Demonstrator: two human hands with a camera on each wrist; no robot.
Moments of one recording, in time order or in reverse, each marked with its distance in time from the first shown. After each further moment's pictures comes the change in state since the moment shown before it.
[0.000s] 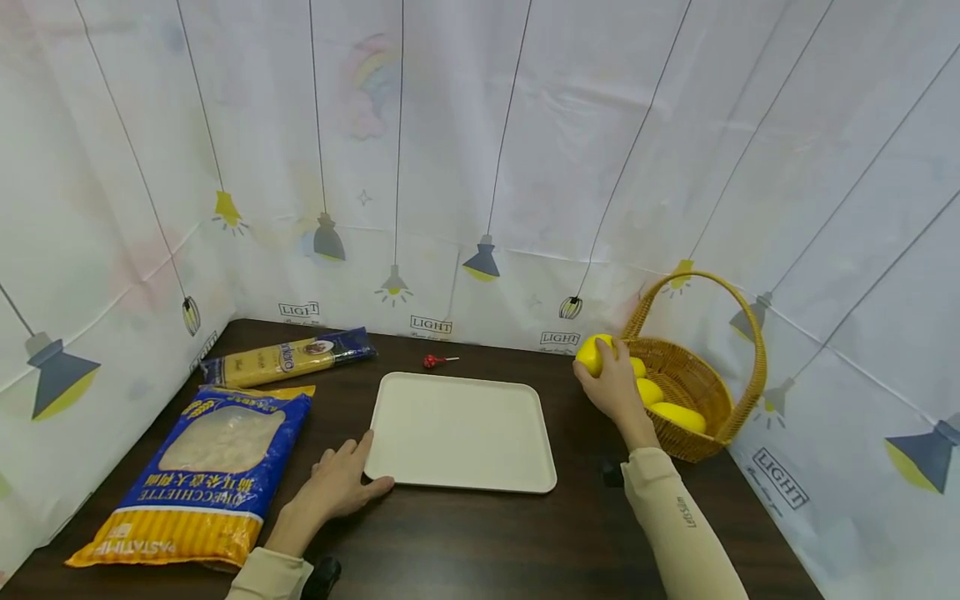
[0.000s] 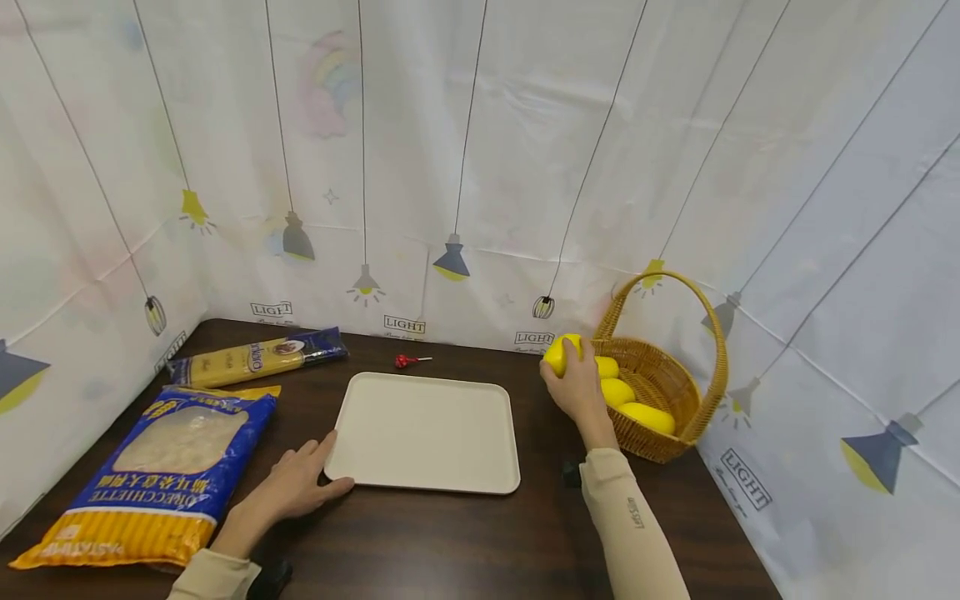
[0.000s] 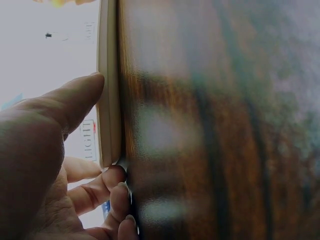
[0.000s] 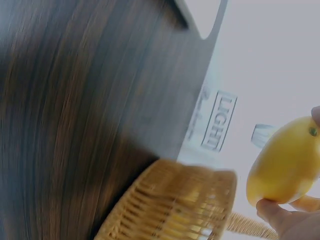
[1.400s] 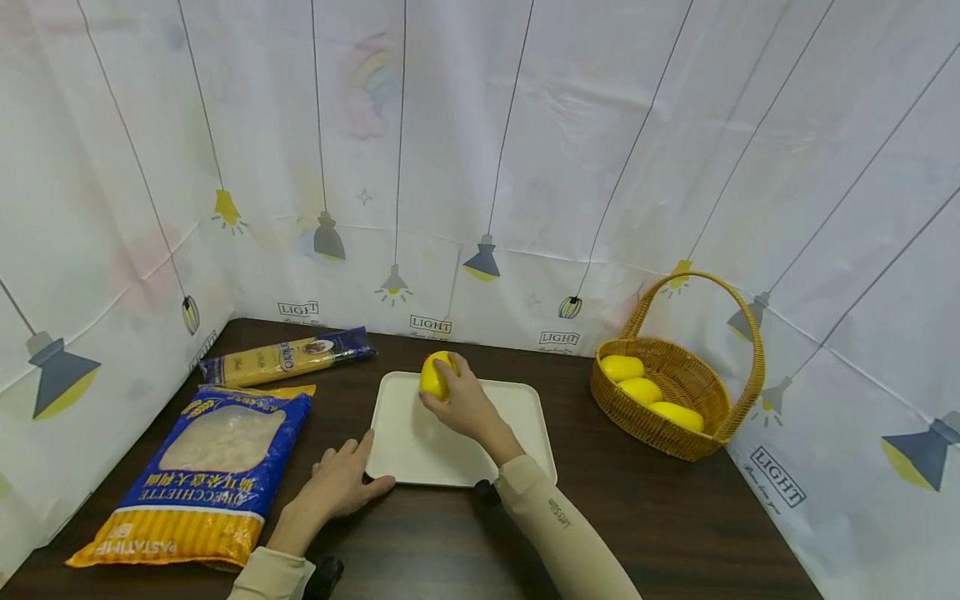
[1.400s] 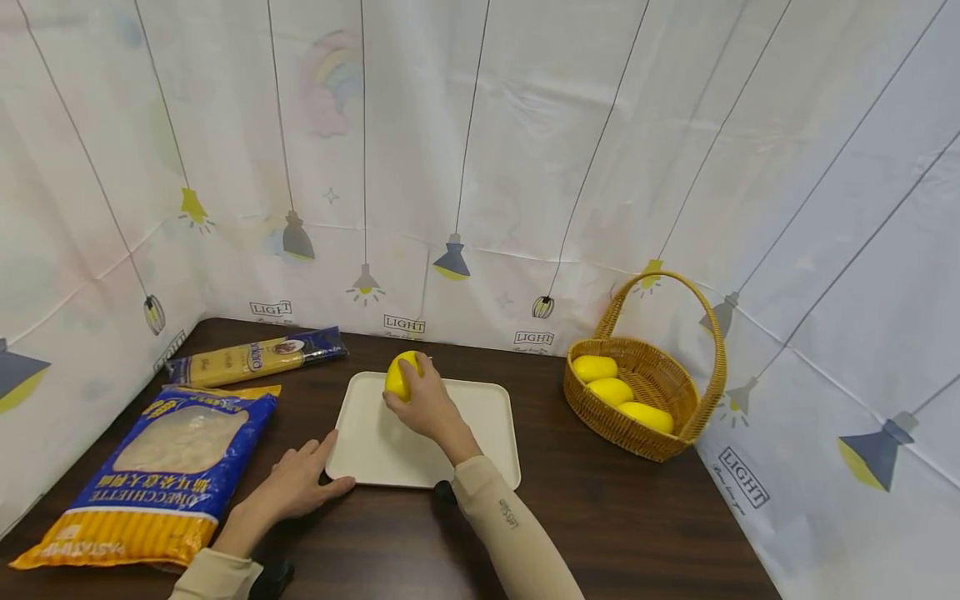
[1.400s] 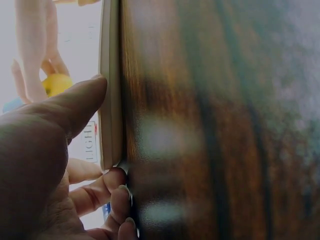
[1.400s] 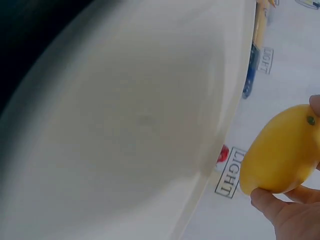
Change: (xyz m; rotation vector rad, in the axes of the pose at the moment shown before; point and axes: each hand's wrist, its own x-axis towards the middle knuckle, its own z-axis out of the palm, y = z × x) left_hand -0.001 0.001 -0.002 -0.004 -0.007 0.002; right_hand -0.038 -0.184 0.121 0.129 -0.229 -0.346
